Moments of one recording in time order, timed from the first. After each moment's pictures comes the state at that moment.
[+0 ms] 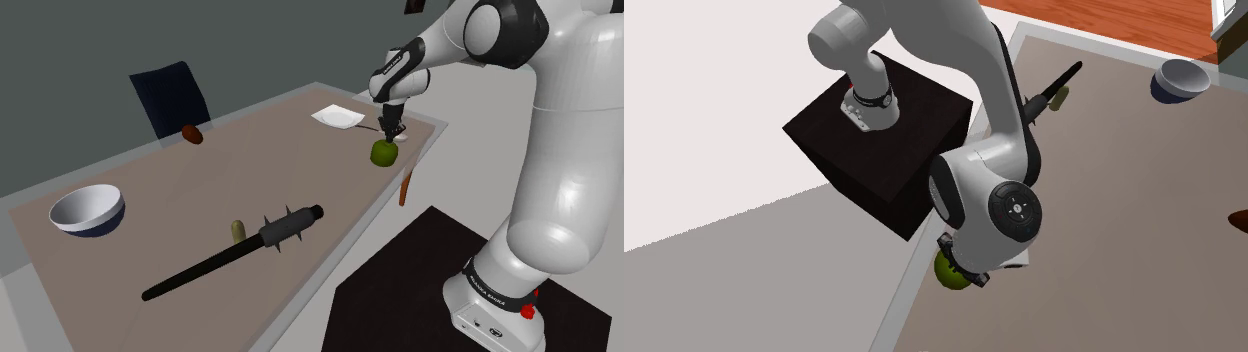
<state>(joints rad) 0.01 0.38 -0.52 -2.00 0.04 2.33 -1.89</state>
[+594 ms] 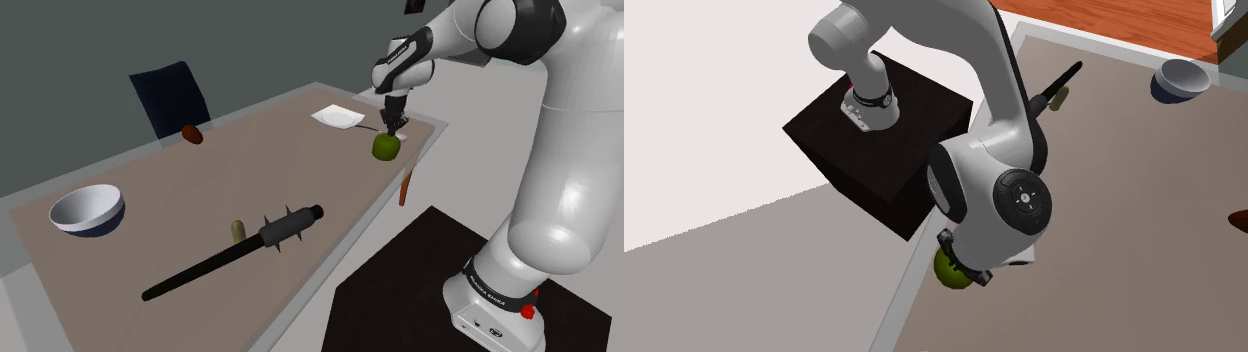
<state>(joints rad) 0.02 0.32 -0.53 -1.98 0.01 2.26 -1.88</state>
